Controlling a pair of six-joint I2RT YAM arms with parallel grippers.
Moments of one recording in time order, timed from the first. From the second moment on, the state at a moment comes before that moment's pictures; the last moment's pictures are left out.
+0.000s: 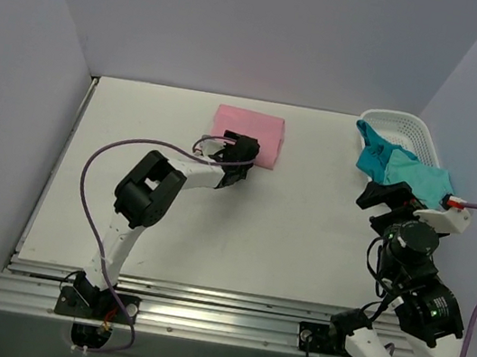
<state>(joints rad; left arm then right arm) -0.68 2.26 1.54 0.06 -0.57 -1.85 0.40 0.58 0.99 -0.62 0.64 0.67</state>
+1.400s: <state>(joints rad) -0.28 2.35 1.73 -0.09 -0.05 -1.21 0.40 0.53 0.98 -0.59 0.67 0.65</state>
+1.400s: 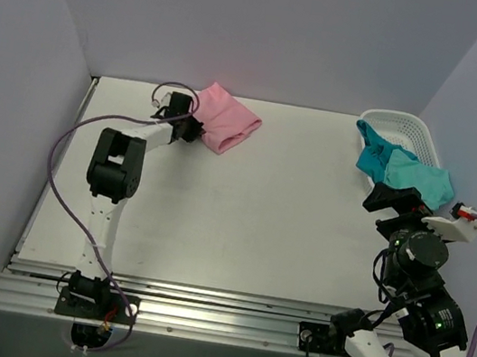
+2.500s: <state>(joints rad) 0.22 2.64 2.55 -1.05 -0.14 -0.30 0.41 0.49 0.89 -0.53 0.45 0.63</state>
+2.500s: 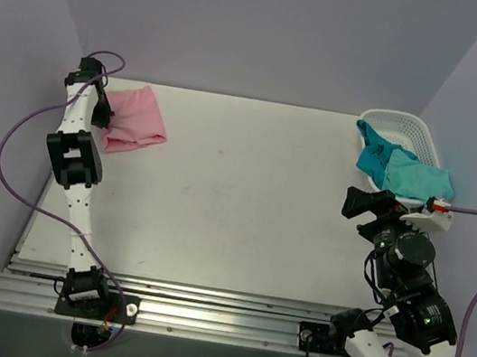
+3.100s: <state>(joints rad) 0.33 2.48 2.41 -1.02 -0.33 -0.42 0.42 0.50 0.76 -0.49 0.39 0.64</state>
